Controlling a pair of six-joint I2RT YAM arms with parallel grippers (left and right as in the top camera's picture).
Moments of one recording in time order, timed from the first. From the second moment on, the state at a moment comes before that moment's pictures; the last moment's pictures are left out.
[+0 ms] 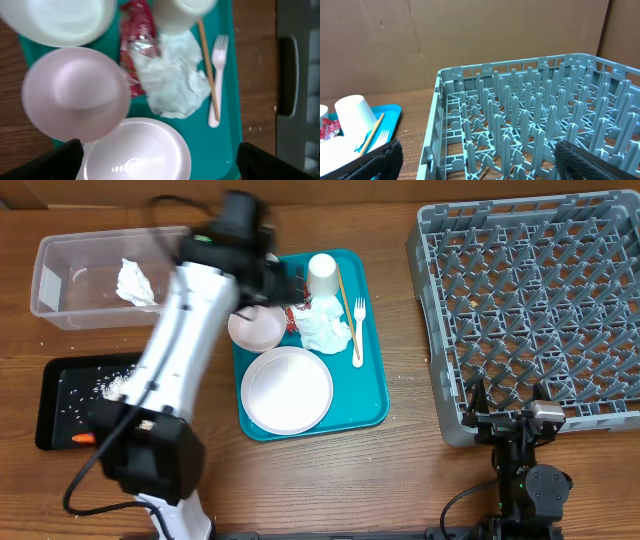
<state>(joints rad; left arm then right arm) -0.31 1.91 1.84 -1.12 0.13 -0.34 -0.09 0.01 0.02 -0.04 -0.01 0.07</state>
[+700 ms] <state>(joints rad) -0.54 2.23 1.83 -1.03 -0.07 -0.31 -0.09 0.01 0.02 -0.03 -0.01 0.07</state>
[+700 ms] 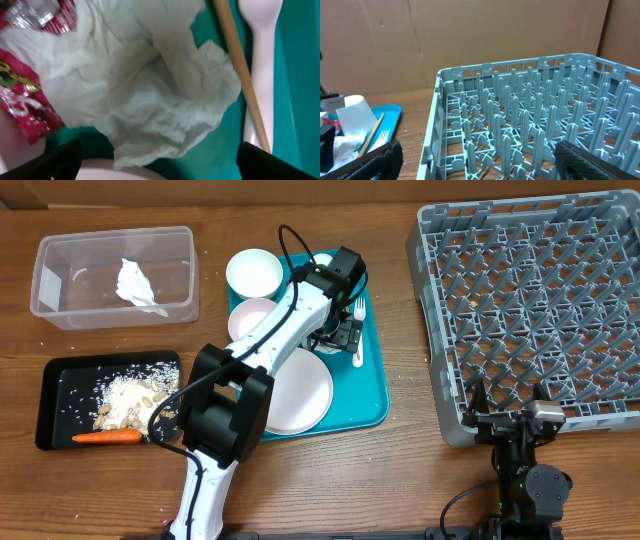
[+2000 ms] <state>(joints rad) -0.54 2.29 1.93 -1.11 -0.10 -0.23 -0.09 0.01 0.02 -0.04 -0.01 0.07</state>
